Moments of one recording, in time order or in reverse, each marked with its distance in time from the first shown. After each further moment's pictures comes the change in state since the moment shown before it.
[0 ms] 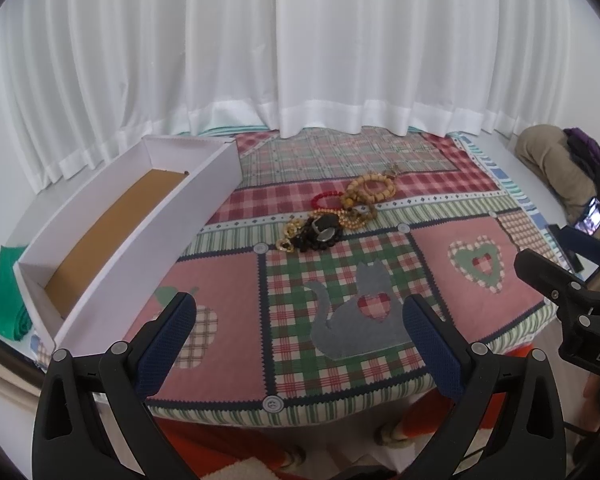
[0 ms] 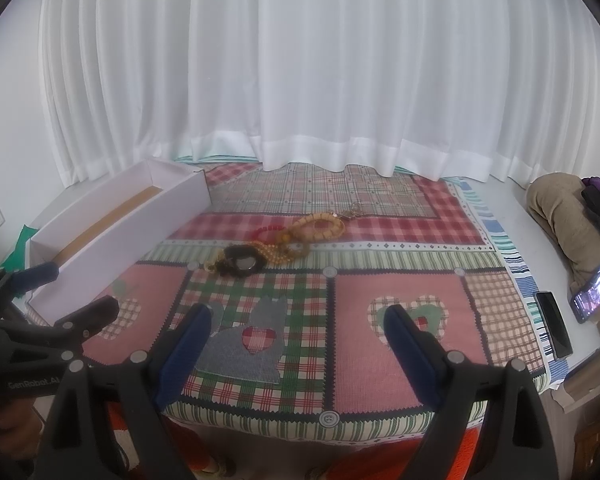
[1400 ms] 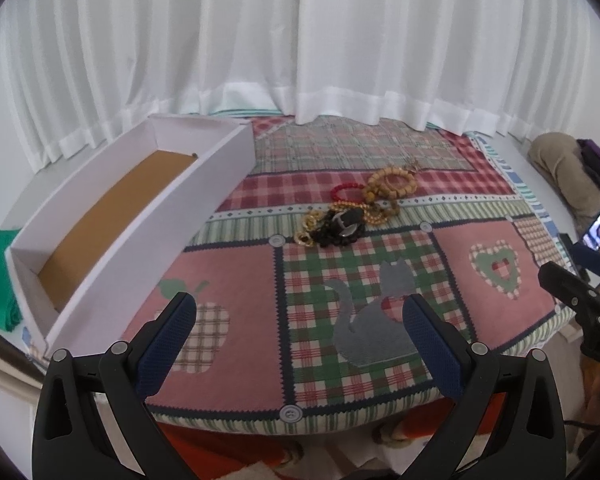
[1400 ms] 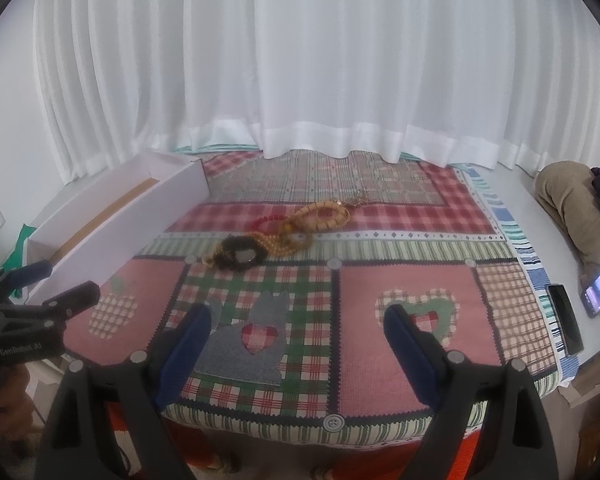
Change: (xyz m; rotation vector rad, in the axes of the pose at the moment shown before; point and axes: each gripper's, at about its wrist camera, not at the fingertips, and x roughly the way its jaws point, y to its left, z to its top) left arm 0.034 0.027 0.007 -0.054 0.059 -0.007; right arm 0.026 -0.009 -0.006 0.026 0.036 0.026
